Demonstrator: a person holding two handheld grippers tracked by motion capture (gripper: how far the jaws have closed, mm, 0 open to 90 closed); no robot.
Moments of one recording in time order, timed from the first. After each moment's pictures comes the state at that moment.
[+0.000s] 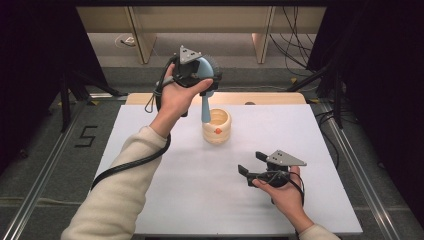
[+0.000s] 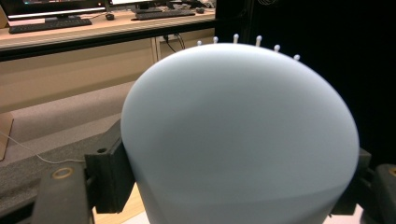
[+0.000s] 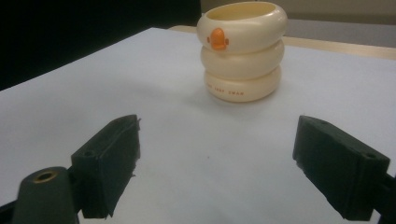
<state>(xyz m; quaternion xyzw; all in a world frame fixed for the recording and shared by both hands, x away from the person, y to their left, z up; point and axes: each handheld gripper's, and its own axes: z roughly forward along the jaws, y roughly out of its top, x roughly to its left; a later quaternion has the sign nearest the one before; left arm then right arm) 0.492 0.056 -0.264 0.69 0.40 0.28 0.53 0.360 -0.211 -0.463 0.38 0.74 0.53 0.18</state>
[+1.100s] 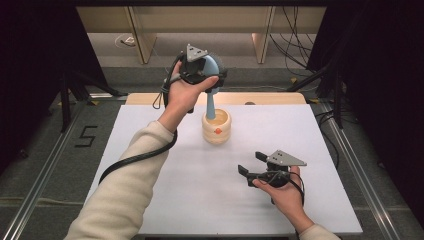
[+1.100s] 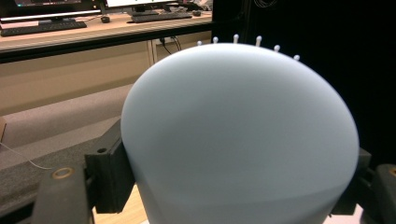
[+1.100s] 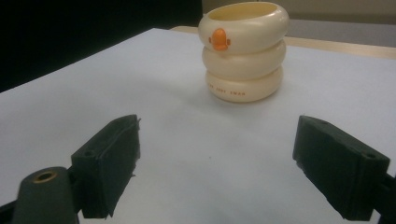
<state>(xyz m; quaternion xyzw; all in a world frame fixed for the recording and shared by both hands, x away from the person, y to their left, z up) 0.510 0.044 -0.270 0.69 0.39 0.28 0.54 0.360 -0.211 -0.463 0.38 0.74 0.53 0.18</state>
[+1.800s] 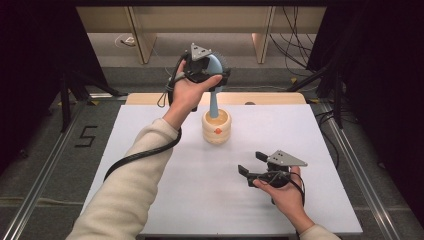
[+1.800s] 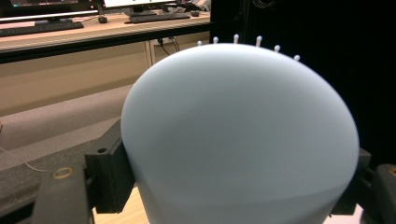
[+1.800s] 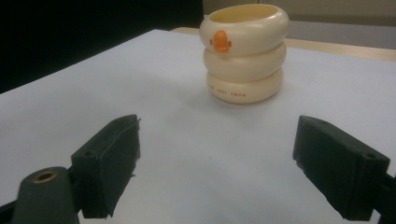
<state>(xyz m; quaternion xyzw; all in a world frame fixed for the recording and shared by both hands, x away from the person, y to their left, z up) 0.519 0.035 -0.272 0.69 0.39 0.28 0.54 0.359 -0.212 -0.462 0.38 0.74 0.53 0.18</state>
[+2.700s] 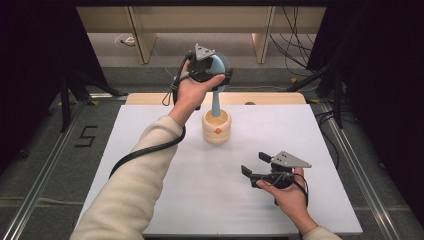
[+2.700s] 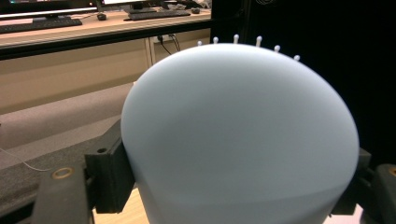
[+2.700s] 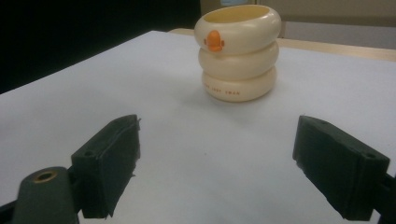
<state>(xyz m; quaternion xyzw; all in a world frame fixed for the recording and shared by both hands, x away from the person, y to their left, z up) 0.534 0.027 -0.282 0.69 0.39 0.28 0.54 0.356 -0.220 -0.462 0.38 0.73 0.53 0.18</state>
